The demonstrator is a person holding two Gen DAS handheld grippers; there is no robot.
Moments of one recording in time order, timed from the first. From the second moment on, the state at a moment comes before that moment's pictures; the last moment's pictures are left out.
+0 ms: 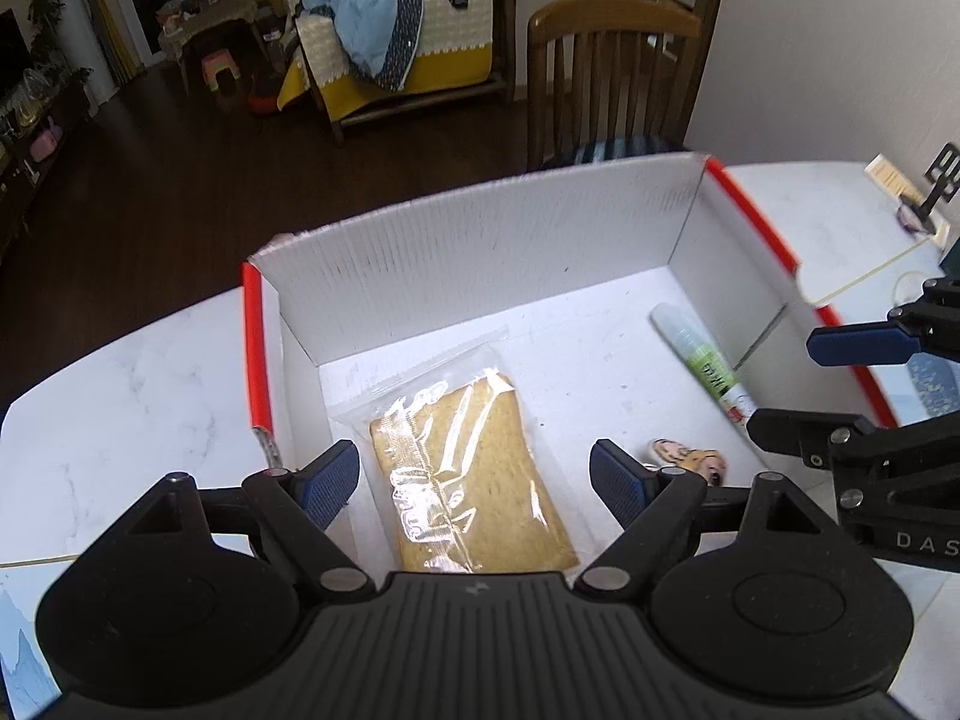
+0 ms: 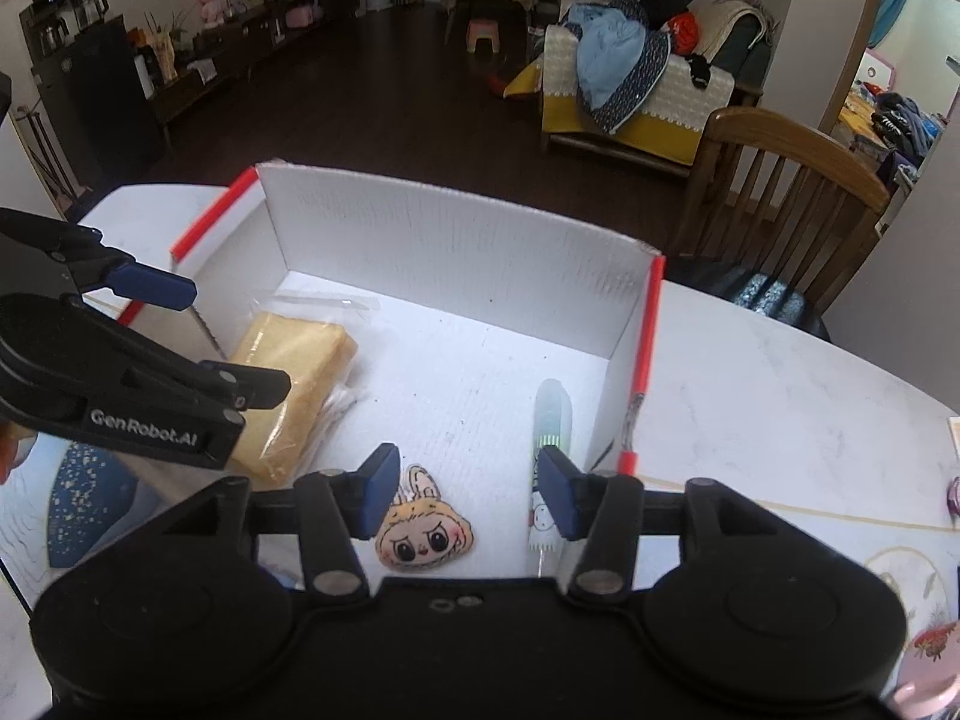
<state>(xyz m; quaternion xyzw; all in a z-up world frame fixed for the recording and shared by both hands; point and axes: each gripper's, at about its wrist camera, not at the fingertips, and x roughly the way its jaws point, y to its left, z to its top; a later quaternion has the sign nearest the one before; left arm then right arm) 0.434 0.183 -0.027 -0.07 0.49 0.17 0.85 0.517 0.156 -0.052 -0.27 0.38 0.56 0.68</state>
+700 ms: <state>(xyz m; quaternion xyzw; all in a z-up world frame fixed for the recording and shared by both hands) 0.342 0.131 0.034 -0.06 0.41 0.15 0.90 0.479 0.072 0.001 -0.21 0.36 0.57 0.71</state>
